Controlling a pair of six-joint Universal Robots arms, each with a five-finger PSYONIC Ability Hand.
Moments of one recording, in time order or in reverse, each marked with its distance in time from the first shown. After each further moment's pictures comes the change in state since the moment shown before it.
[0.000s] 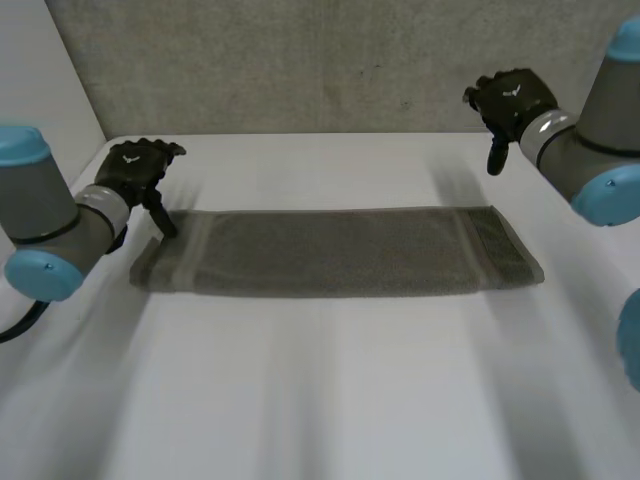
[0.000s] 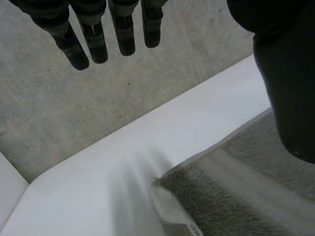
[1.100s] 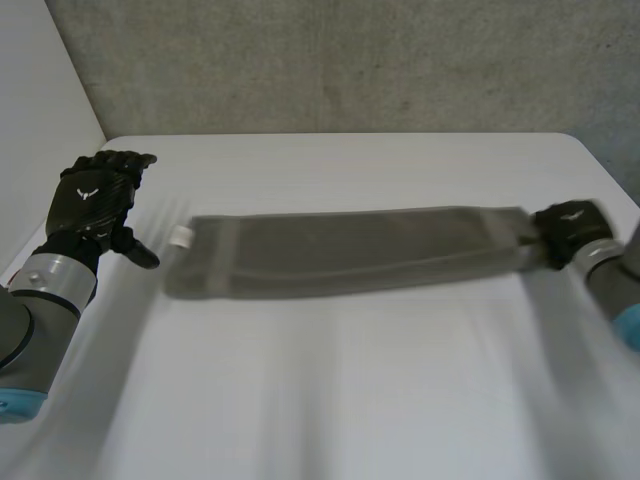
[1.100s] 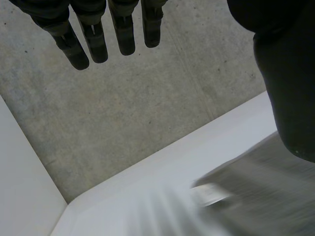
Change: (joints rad) left arm 0.046 0.499 -0.848 0.568 0.011 -0.071; right arm -0.230 -0.316 1.091 -0.598 0.087 -0.049; left_hand -0.001 -0.004 -0.005 0.000 0.000; right_hand 1.081 1.061 1.097 1.088 1.094
